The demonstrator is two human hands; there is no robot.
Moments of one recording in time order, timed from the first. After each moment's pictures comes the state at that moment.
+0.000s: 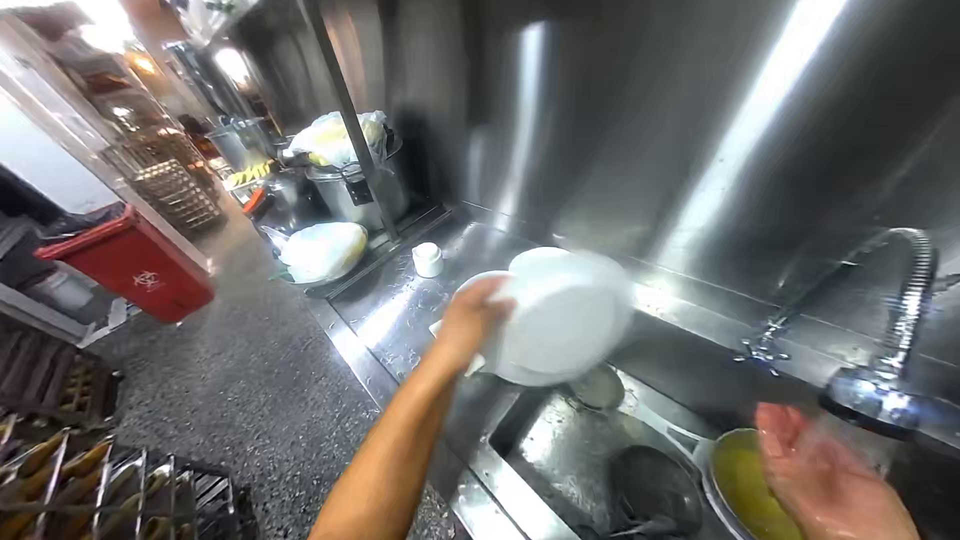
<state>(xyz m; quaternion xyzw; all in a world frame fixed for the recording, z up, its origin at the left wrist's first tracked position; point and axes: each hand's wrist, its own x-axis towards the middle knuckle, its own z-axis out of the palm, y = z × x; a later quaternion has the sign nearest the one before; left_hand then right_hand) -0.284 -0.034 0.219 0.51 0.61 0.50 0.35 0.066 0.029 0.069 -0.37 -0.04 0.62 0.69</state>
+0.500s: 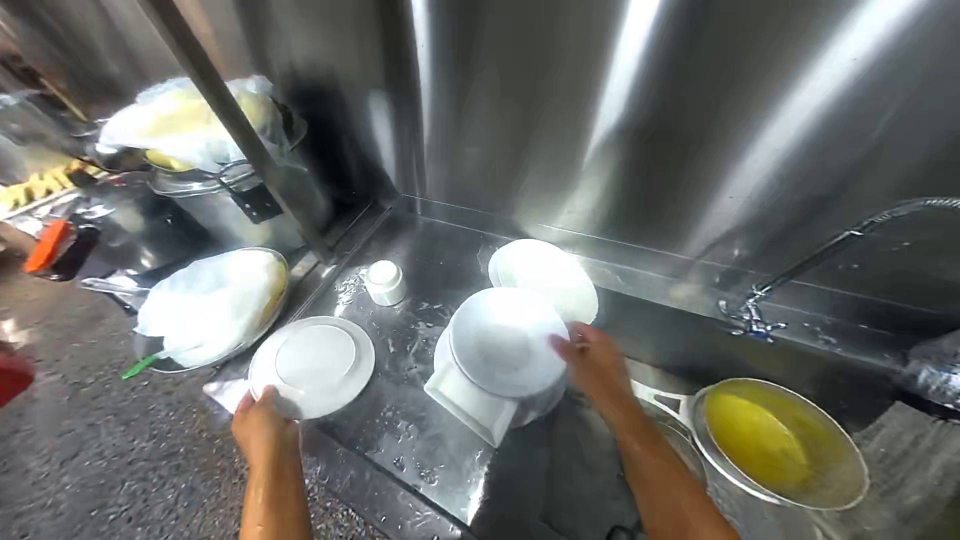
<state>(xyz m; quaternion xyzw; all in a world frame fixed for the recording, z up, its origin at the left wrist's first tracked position) -0.589 -0.006 0.056 0.05 0.72 0.67 0.17 -0.183 0.090 0.085 -0.69 -0.54 0.38 0.31</state>
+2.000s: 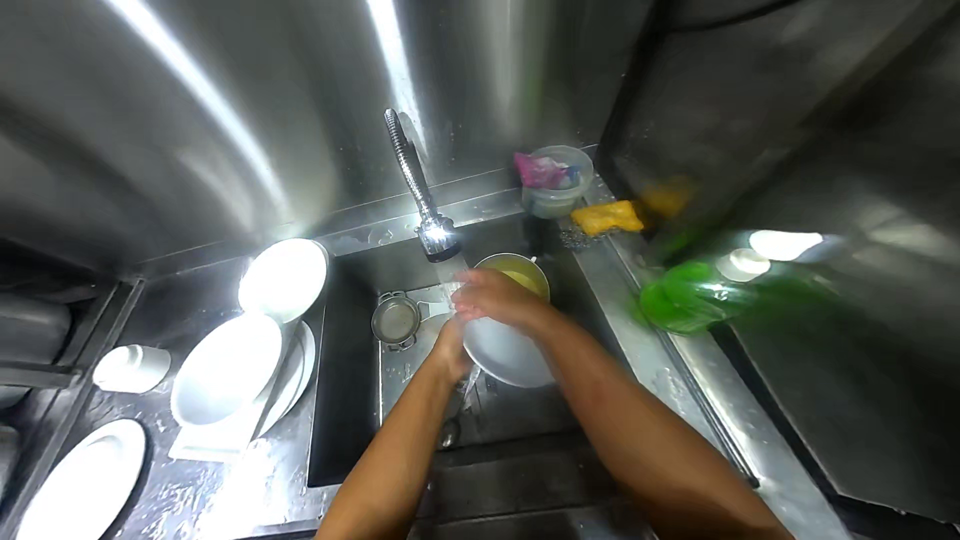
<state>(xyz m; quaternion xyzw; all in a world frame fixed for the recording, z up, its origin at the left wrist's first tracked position) 0.003 0.015 0.027 0.28 0.51 0.25 0.78 0.126 0.014 0.103 -0.58 -0.44 0.60 0.33</state>
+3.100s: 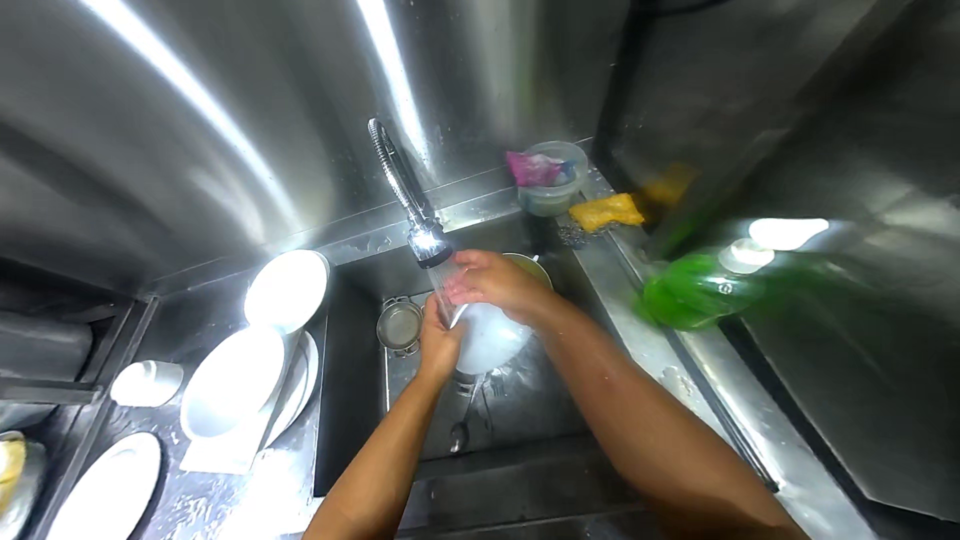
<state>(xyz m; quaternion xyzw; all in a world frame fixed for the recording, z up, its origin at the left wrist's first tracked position) -0.012 0.024 0.020 0.59 0.46 0.38 0.55 0.138 0.017 0.120 -0.53 -0.38 0.62 0.44</state>
